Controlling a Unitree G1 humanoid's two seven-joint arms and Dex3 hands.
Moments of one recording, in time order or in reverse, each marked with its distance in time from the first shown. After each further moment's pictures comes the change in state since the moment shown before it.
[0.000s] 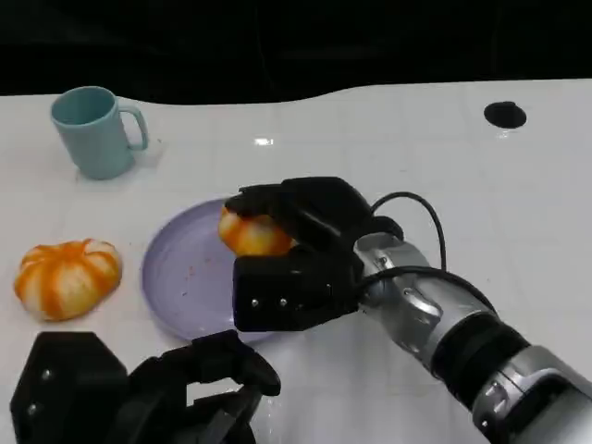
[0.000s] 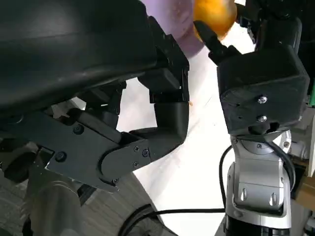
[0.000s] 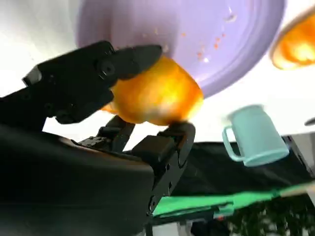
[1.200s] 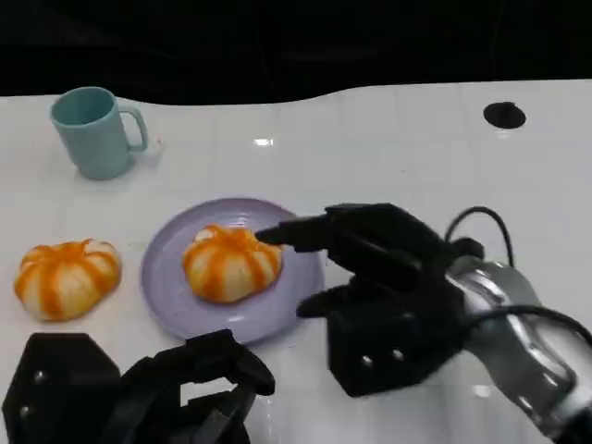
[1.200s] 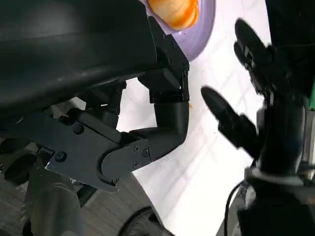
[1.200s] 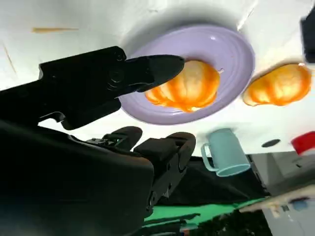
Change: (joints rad) left arm 0.008 0.003 0.017 -0.011 -0.002 0.006 0.000; right arm 0.373 -0.335 -0.051 -0.770 0.113 -0.024 0.361
